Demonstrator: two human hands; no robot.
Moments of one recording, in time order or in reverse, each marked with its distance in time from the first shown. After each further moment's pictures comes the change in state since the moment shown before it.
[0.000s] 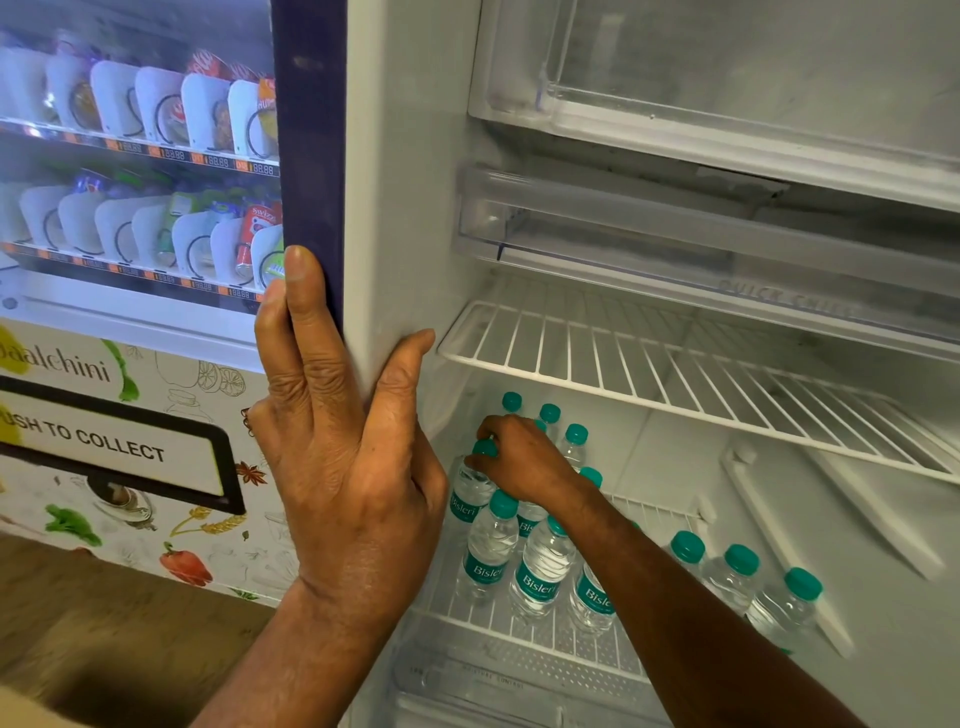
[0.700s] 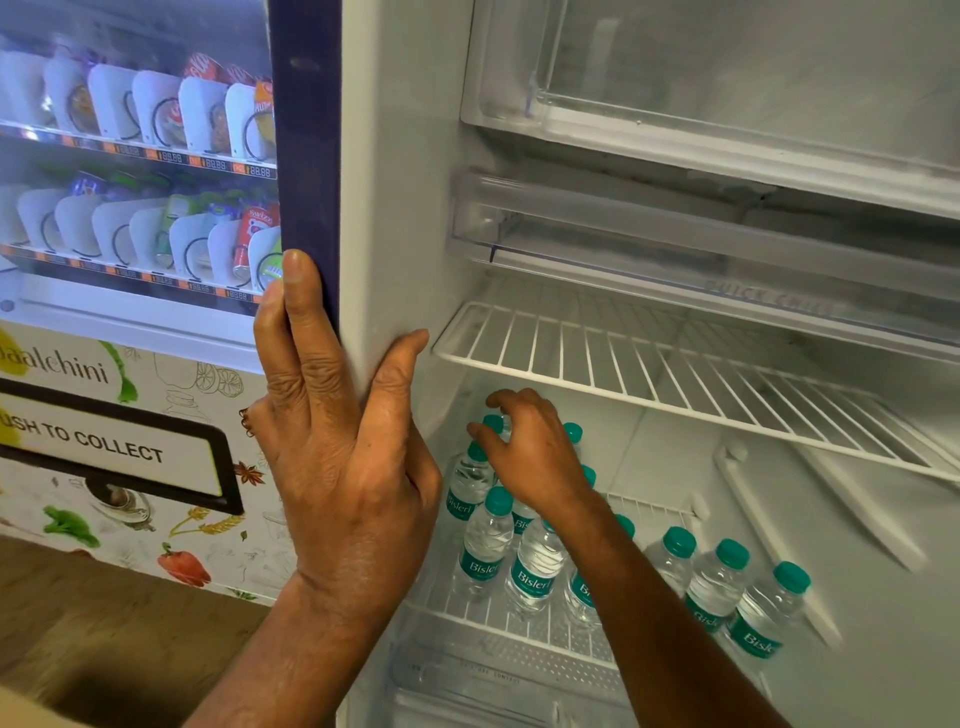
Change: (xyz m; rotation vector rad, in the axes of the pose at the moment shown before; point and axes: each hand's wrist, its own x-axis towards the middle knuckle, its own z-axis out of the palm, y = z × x) left_hand 0.003 0.003 -0.003 0.001 -0.014 -0.002; right_hand -0.035 -0.024 -0.025 0.092 0.298 0.011
